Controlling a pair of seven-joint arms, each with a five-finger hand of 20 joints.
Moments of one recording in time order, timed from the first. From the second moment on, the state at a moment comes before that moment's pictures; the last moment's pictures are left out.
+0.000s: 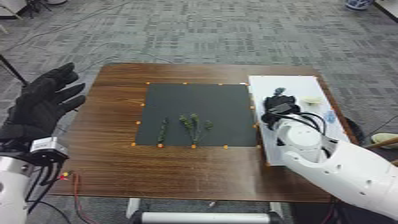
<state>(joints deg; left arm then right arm) 129.8 -55.0 -116.1 -129.7 42.9 2.6 2.0 -53.1 -39.6 23.0 -95.4 -123.6 -3.7 44.0</state>
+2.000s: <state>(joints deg) 130.9 -56.0 -116.5 -130.1 42.9 3.1 2.0 -59.3 -45.7 23.0 -100.3 -119.5 11.6 35.0</state>
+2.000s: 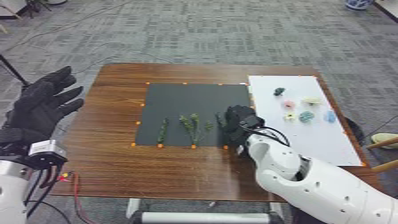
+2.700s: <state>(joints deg) 130.9 -56.0 -116.2 -130.0 42.9 3.1 1.9 -60.7 -47.0 25.0 -100.5 -120.0 8.6 35.2</state>
